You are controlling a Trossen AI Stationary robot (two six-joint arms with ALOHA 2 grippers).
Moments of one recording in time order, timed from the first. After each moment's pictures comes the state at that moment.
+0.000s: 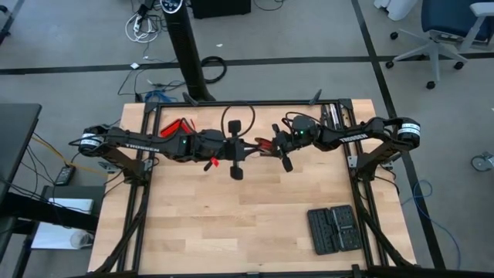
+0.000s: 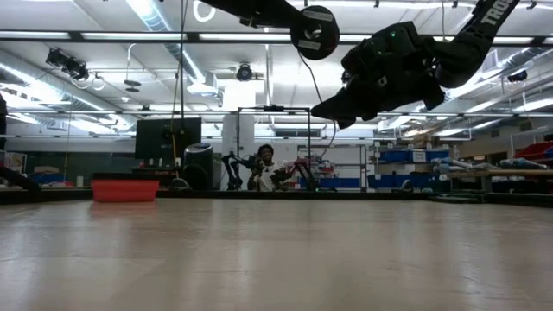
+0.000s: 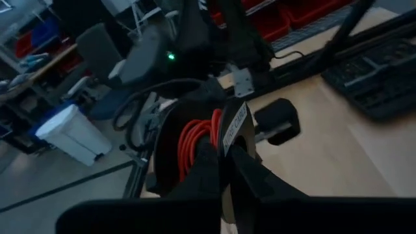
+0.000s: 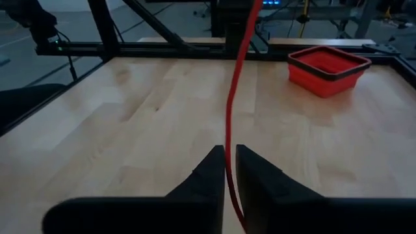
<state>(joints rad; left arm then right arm) -0.02 1.47 1.10 0.12 -0.22 0.44 -0.33 1.50 0.59 0.61 -0.52 -0.13</state>
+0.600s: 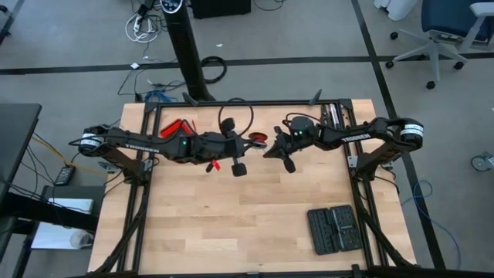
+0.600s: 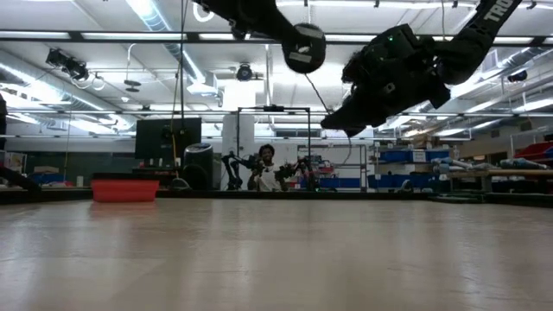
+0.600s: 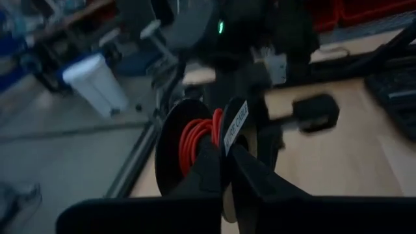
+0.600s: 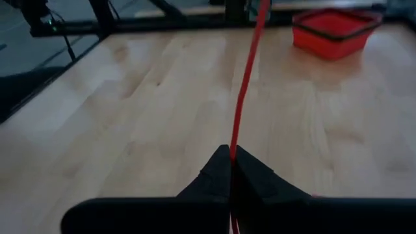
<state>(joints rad) -0.03 1.47 1.10 0.09 -0.40 0.22 -0.33 1.48 0.59 0.47 -0.51 -0.13</state>
